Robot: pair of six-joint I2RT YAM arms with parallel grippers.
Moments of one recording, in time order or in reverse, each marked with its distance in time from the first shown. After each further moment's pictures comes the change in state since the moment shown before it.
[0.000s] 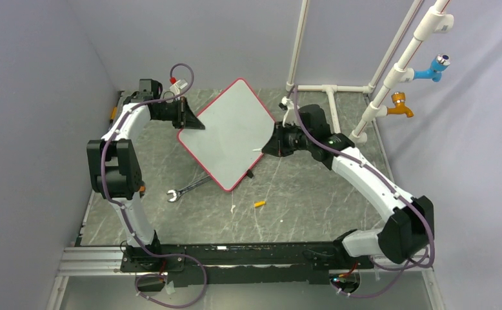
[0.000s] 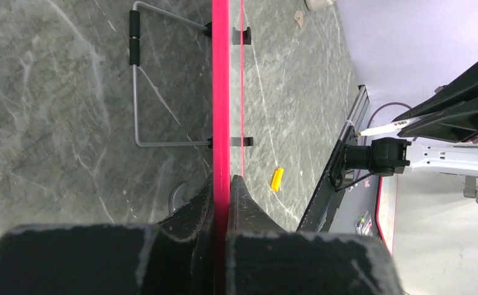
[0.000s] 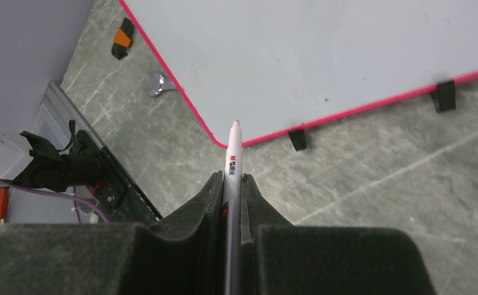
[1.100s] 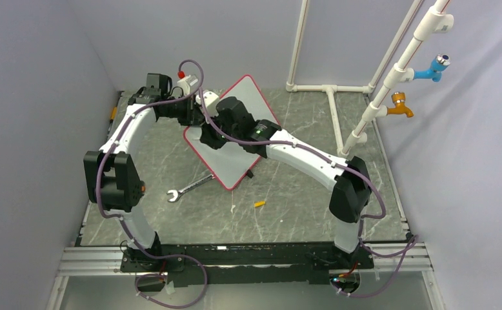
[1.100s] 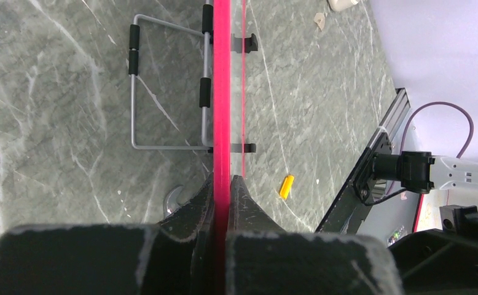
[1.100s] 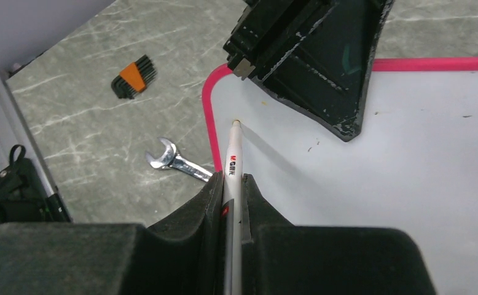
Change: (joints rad) left arm -0.106 -0.135 -0.012 0.009 -0.197 -0.053; right arm 0.413 0.542 0.610 0.056 0.301 -0.225
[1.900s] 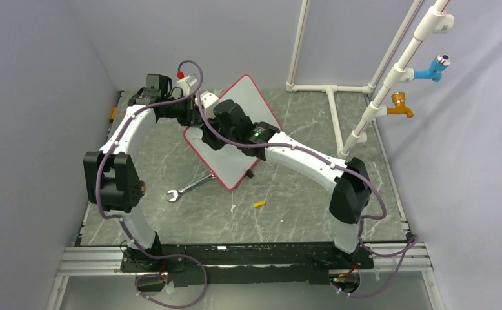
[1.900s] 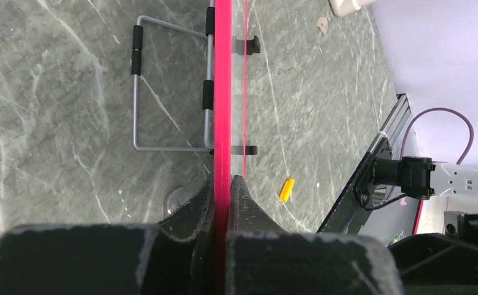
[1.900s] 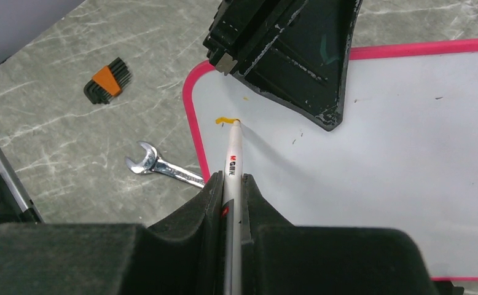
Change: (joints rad) left arm -0.002 -0.009 -0.016 0.023 -0.015 -0.026; right arm 0.030 0.000 0.004 -0.018 0.140 -0.004
